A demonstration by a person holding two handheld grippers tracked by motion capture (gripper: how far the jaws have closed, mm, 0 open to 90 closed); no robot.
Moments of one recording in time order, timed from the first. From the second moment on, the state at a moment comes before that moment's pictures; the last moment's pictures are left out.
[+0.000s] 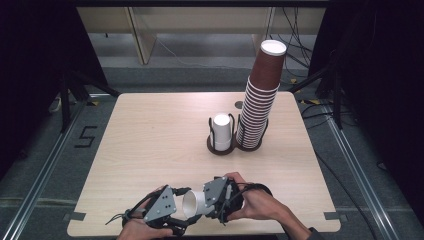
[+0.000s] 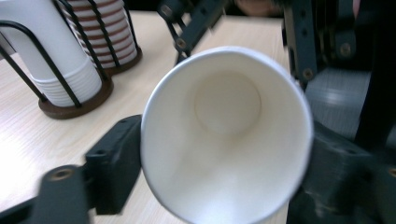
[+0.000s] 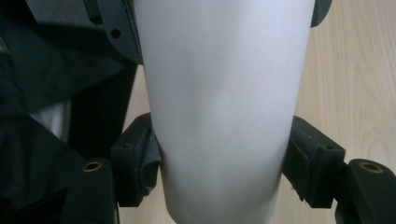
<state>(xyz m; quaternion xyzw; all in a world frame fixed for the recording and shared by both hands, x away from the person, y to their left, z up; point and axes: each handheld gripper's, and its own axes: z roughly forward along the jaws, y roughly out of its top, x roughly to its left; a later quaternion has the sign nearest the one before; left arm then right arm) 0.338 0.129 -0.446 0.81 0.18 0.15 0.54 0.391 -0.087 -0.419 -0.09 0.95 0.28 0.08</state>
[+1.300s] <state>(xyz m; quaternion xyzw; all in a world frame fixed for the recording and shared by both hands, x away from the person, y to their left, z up) 0.355 0.154 -0.440 0.76 0.27 0.17 0.56 0.419 -0.151 -0.436 0.09 0.91 0.41 -0.01</state>
